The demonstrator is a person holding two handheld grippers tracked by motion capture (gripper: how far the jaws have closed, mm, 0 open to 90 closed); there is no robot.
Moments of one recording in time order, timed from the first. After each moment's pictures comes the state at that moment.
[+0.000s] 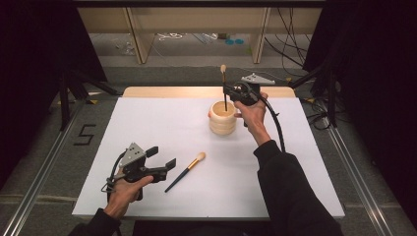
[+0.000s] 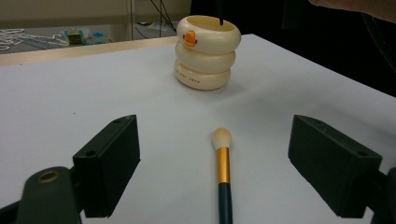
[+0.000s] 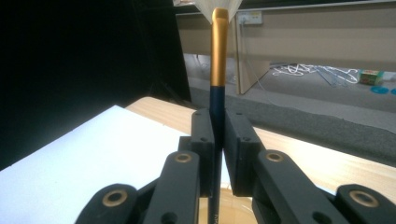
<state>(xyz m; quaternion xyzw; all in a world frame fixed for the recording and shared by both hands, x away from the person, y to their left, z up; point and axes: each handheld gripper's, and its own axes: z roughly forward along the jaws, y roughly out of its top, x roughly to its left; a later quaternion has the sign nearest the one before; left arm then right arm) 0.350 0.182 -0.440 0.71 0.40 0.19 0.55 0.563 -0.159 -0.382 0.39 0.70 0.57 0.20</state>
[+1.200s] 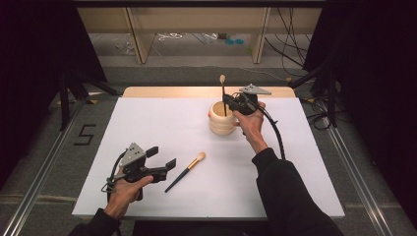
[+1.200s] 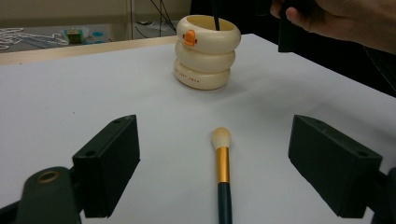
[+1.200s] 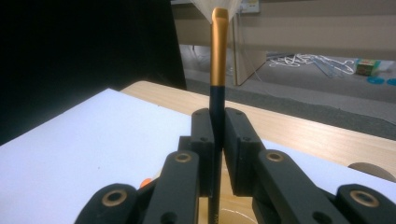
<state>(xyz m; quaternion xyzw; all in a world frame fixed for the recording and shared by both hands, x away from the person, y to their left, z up) 0.350 0.182 -0.440 0.71 0.40 0.19 0.55 0.555 -0.157 -0.415 0.39 0.71 0.55 0.21</state>
